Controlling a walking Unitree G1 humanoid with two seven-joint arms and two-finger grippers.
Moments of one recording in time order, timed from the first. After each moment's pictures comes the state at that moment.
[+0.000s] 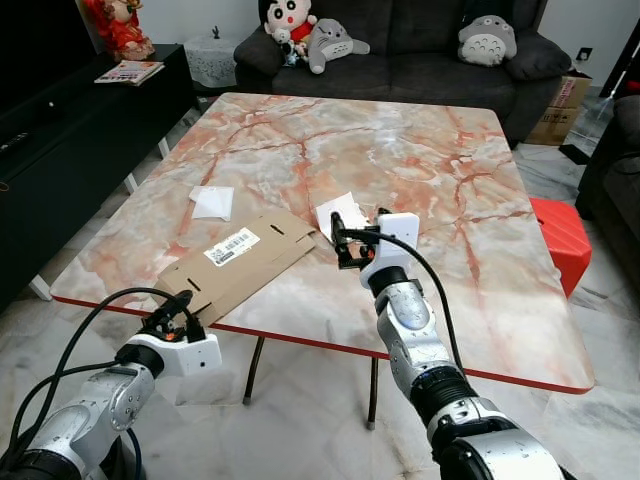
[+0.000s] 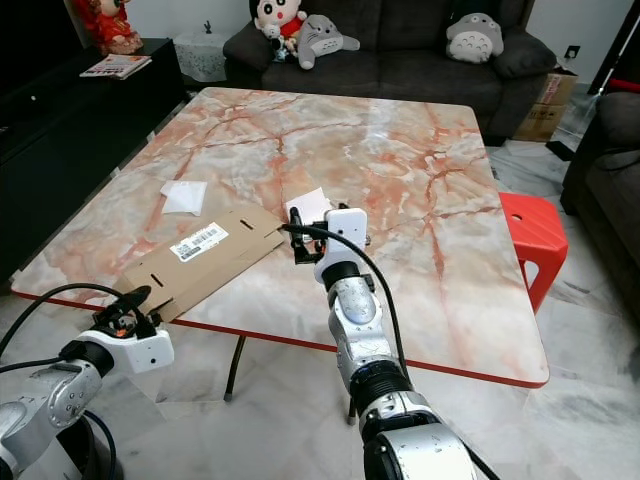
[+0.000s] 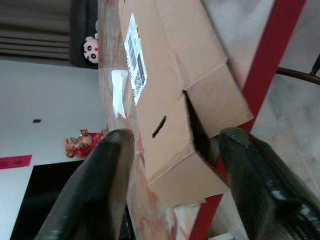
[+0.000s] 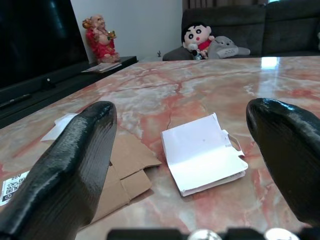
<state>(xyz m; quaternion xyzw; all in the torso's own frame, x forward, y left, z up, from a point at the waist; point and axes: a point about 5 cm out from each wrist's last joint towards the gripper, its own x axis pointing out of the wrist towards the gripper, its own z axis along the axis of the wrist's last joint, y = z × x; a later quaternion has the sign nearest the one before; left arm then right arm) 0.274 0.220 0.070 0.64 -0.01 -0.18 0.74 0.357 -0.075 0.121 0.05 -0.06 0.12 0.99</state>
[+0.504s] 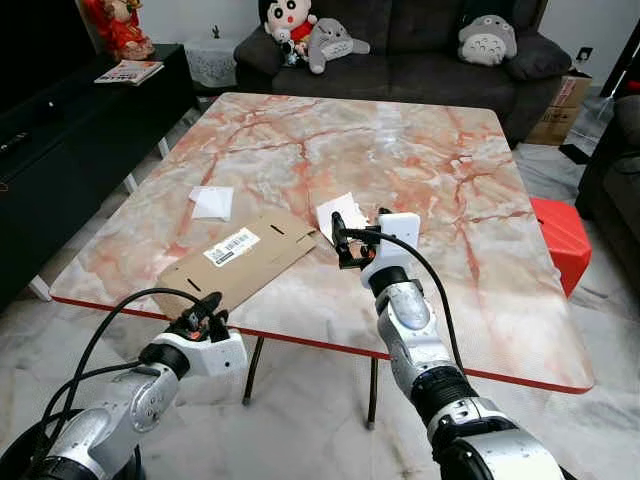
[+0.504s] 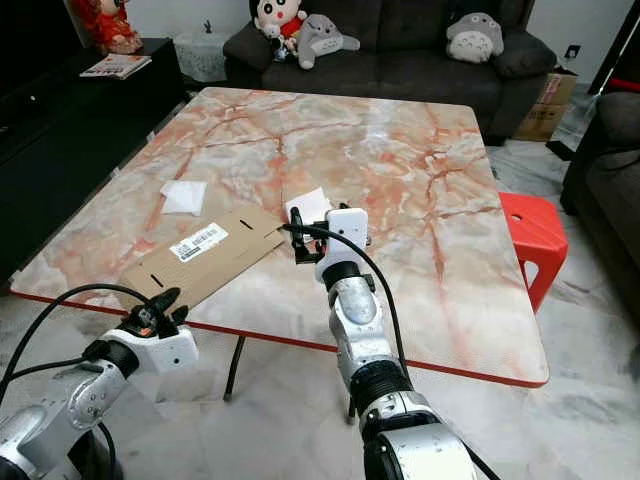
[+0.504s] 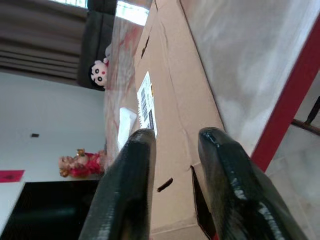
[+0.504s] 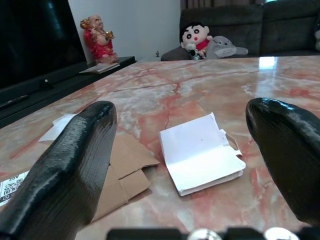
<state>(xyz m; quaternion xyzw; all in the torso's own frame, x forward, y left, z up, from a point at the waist) 0.270 0.187 0.081 0.59 -0.05 -0.20 0.78 0.357 -0.075 0.121 0.05 -0.06 0.12 0.99</state>
